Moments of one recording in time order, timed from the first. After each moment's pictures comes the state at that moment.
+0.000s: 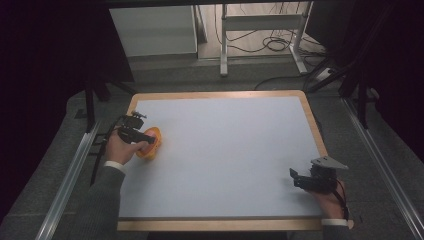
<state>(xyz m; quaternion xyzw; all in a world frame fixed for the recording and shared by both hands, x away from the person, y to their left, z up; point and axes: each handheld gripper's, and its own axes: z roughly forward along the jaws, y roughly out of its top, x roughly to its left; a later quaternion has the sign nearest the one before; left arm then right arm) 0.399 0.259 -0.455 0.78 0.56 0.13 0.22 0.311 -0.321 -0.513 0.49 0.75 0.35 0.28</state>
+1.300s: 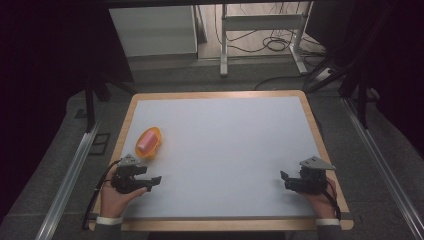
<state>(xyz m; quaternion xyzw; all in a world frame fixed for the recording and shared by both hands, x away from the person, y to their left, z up) 0.271 0.252 -0.512 0.79 0.48 0.10 0.37 0.309 -0.294 -0.516 0.46 0.77 0.35 0.27</state>
